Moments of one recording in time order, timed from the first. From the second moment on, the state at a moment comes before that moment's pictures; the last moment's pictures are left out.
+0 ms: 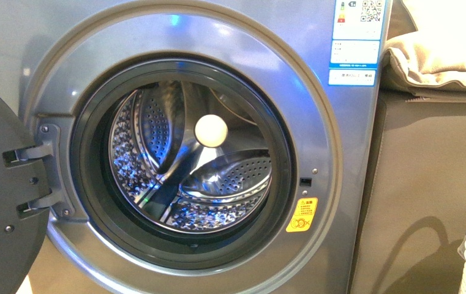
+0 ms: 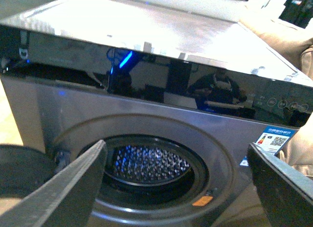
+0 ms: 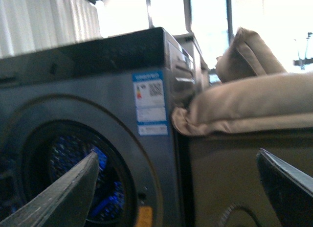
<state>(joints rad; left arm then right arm) -0.62 1.22 1.92 -0.71 -0.61 -0.19 -0.28 0.43 0.21 0.67 -0.44 0.28</state>
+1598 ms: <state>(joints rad) 0.00 0.08 0.10 -0.02 0.00 -0.01 0.00 0.00 0.01 0.00 0.00 0.00</state>
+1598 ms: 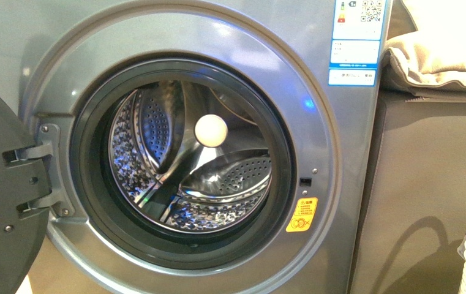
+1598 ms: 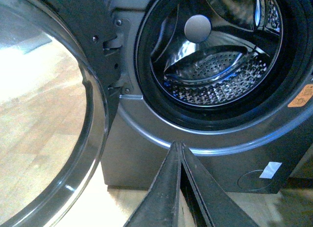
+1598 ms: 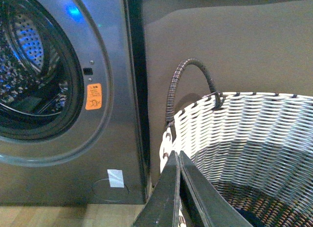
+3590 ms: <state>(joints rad) 0.00 0.00 0.01 0.00 0.00 0.00 0.00 0.00 0.01 0.00 0.00 0.00</state>
